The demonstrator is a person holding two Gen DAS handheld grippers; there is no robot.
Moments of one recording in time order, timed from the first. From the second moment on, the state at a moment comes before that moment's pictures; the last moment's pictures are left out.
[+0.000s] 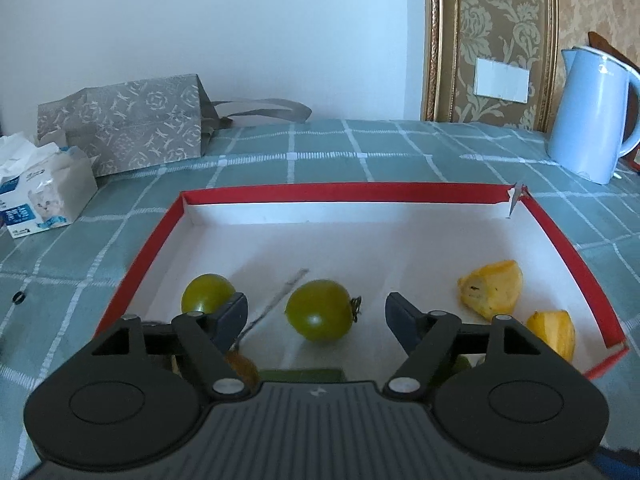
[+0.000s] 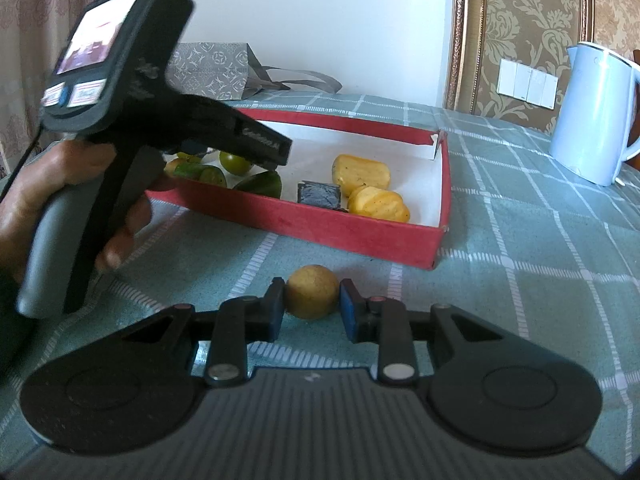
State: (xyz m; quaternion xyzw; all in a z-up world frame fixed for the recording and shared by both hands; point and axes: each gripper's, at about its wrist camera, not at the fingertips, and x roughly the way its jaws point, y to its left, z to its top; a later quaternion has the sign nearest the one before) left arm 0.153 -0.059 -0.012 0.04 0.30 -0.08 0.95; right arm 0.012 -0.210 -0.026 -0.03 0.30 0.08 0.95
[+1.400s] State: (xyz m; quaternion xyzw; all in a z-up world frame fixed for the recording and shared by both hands) left arm 0.070 0.009 -0.030 0.04 0.31 -0.09 0.94; right arm 0.035 -0.210 0.021 -0.05 0.24 0.07 0.97
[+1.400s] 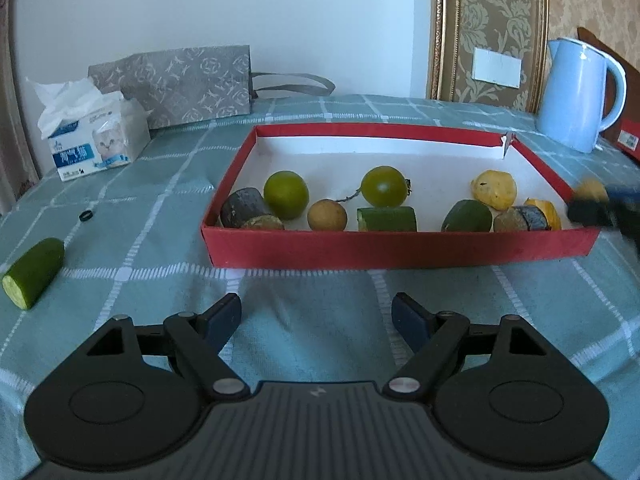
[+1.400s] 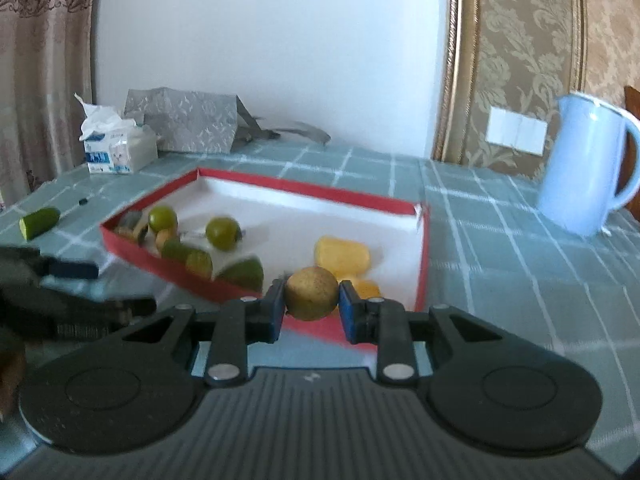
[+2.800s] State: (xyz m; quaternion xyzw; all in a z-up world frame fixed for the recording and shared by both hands) left arm 0.076 0.010 -0.031 0.04 0.32 -0.08 0.94; right arm 0.133 -0.173 0.013 -0.10 0.28 0.03 0.95
